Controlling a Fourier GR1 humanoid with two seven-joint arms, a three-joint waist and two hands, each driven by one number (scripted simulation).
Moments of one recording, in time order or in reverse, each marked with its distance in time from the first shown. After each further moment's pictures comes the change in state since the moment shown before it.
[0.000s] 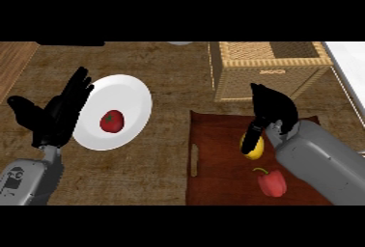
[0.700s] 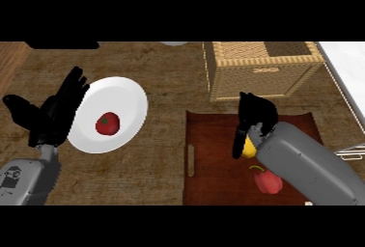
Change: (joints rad) left arm -0.001 -0.003 0.032 0.019 -0.009 -0.003 -0.003; right arm -0.015 0.103 0.047 0.129 0.029 0.046 0.011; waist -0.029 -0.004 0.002
